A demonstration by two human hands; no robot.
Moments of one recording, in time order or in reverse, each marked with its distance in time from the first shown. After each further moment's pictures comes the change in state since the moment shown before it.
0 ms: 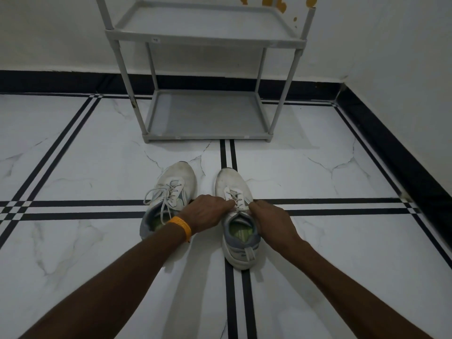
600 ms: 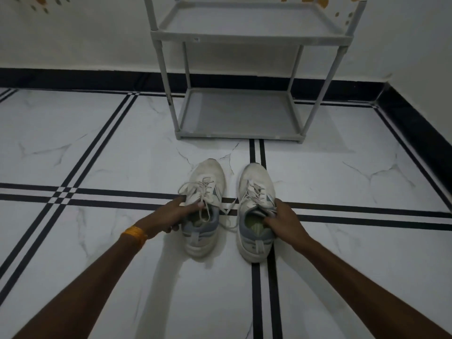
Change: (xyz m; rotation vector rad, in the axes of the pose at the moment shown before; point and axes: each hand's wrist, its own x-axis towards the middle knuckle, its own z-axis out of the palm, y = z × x) left_hand -0.117 -0.056 -0.044 -1.147 -0.184 -0.953; right_hand 0.034 -0.023 0.025 0.626 -0.165 0.490
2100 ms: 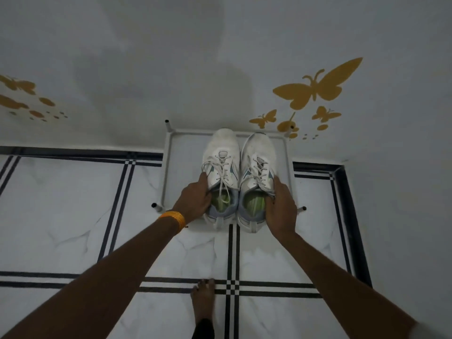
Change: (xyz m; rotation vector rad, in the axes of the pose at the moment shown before) left_hand 0.032 0.493 -0.264 0.375 0.202 0.370; right_hand 0.174 -0.419 -0.341 -0.138 0.349 -0.038
